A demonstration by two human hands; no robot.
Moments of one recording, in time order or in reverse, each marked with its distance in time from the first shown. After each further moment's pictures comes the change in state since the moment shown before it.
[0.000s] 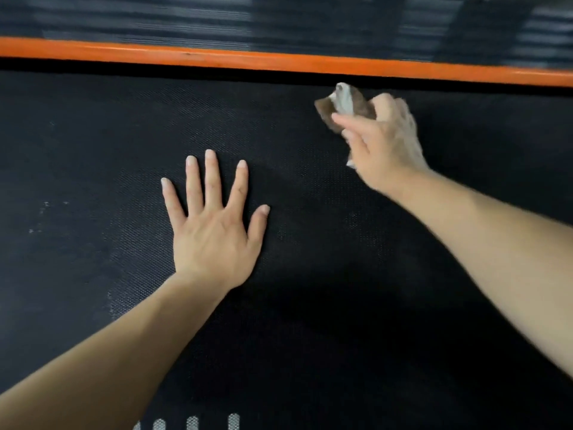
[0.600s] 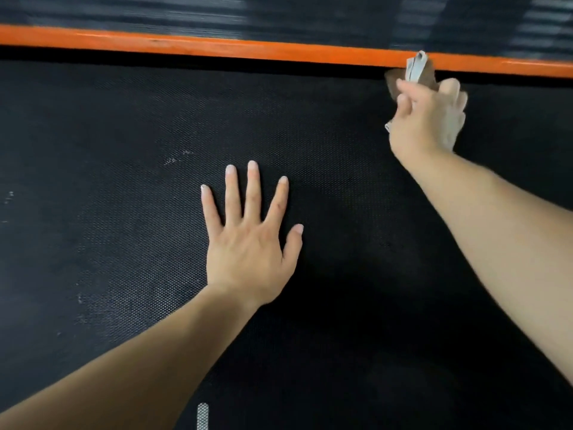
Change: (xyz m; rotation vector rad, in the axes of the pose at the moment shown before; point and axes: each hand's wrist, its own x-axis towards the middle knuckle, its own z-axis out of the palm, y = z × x) left_hand -0.026 0.074 0.012 0.009 -0.015 0.139; right_hand 0.008 0.068 -0.017 -0.018 0.155 0.575
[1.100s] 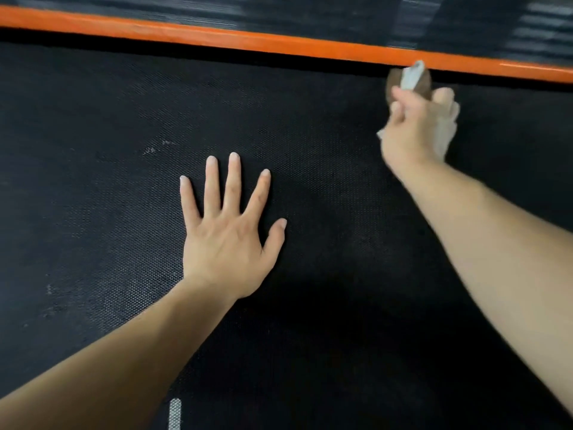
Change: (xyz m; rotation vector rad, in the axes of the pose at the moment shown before) left_hand -0.001 0.002 0.000 0.008 0.028 -0.011; right_hand -0.013 0.019 -0.005 -0.013 -0.017 -0.041
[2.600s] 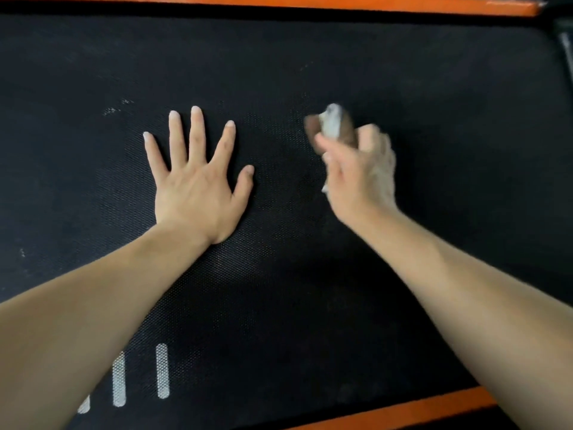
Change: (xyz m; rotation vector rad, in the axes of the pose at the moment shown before) left_hand -0.001 0.000 0.005 0.022 -0.012 -0.012; right_hand -0.149 0.032 -0.018 0.059 -0.056 -0.303
